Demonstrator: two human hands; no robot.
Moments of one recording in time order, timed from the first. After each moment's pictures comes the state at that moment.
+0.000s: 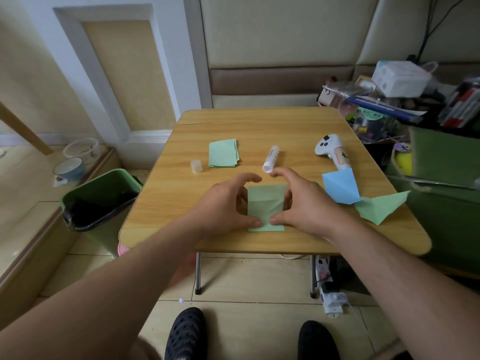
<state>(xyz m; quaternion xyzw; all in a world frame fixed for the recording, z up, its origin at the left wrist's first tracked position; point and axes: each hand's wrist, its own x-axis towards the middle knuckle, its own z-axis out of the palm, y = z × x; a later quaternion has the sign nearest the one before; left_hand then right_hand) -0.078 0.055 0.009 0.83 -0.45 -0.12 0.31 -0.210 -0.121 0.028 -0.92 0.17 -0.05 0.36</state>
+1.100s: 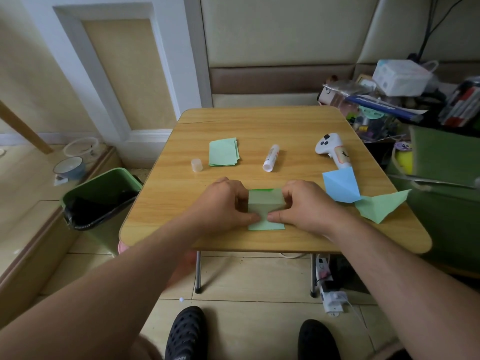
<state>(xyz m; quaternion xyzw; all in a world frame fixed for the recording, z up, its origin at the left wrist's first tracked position) -0.073 0.052 0.002 0.85 -0.47 -0.06 0.24 -0.209 -0.121 0.030 -0.93 0.16 -0.02 0.32</state>
